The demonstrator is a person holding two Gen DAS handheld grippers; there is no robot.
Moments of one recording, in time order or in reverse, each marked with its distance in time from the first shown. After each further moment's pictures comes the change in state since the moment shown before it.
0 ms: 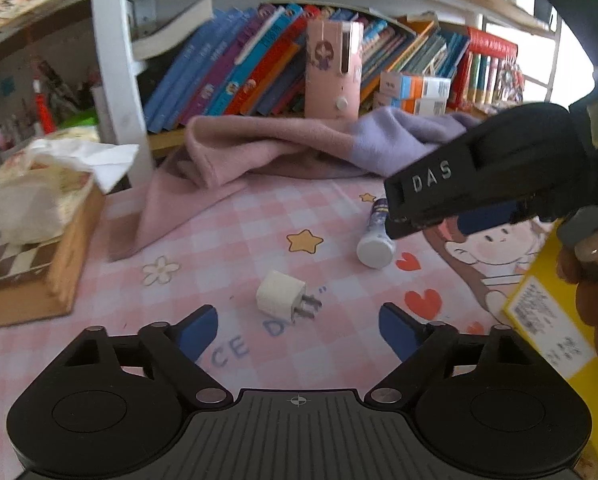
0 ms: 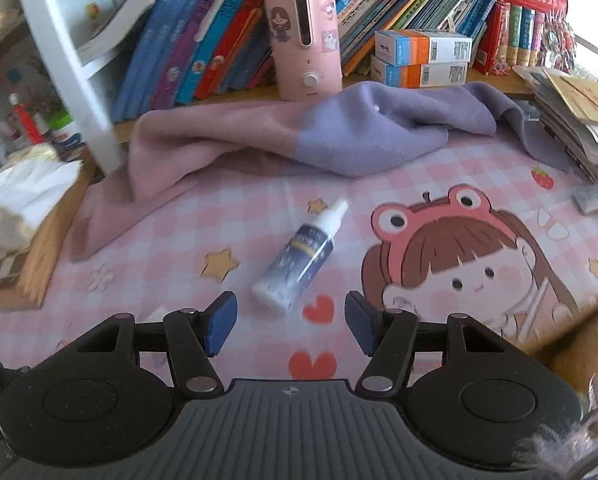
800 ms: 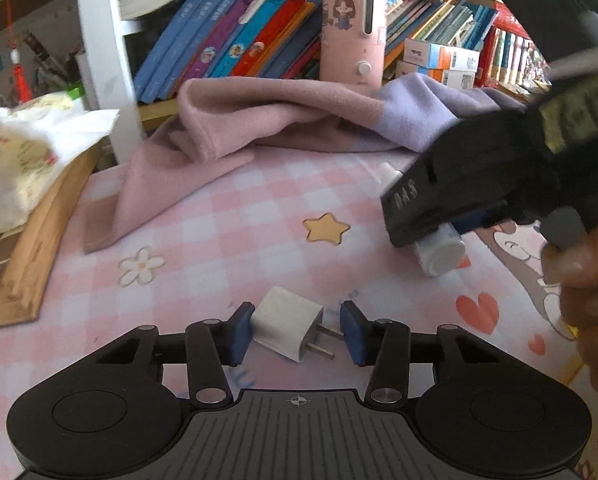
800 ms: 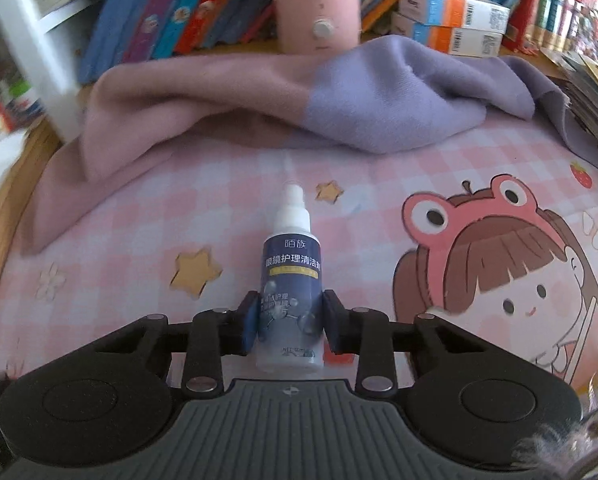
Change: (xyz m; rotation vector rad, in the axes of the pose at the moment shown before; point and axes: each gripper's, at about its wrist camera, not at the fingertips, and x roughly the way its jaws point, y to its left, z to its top) left arm 0.047 0.012 -0.001 -0.027 0.052 0.023; right arm 0.071 0.009 0.006 -0.043 0.104 -0.029
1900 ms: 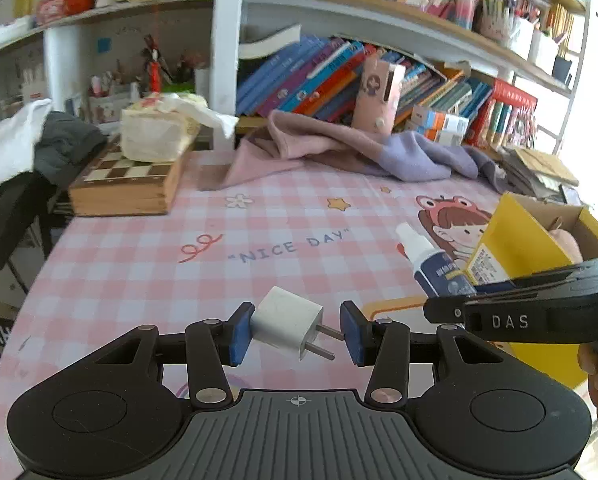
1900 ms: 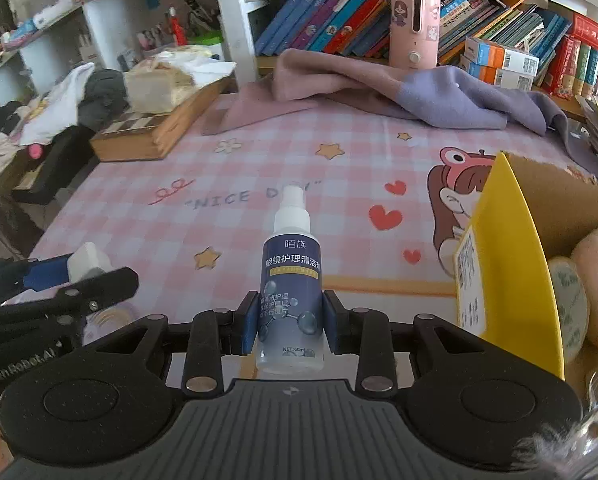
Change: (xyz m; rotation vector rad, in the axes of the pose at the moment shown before) left arm -0.196 0.008 -0.090 -0.191 -0.106 0.033; right arm -0.171 0.004 -0.147 -0.238 -0.073 0.233
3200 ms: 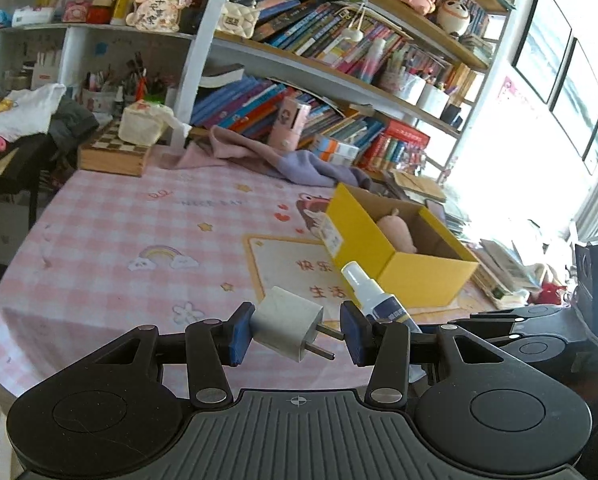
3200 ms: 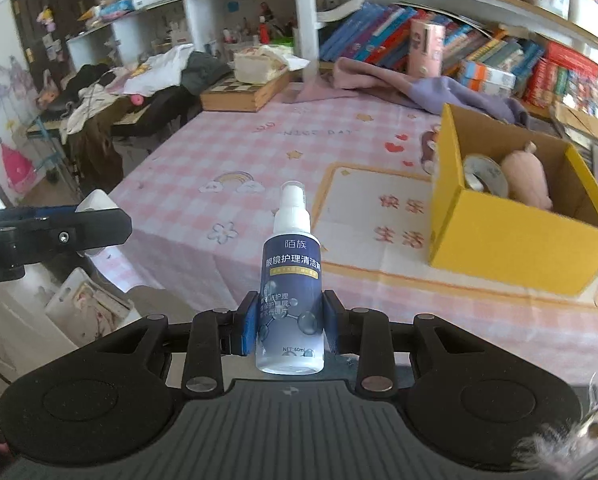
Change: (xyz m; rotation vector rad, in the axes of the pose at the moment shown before) left arm -0.224 -0.036 -0.108 -0.105 -0.074 -0.255; right arm -0.214 0.045 -0.172 -0.101 -0.040 0.042
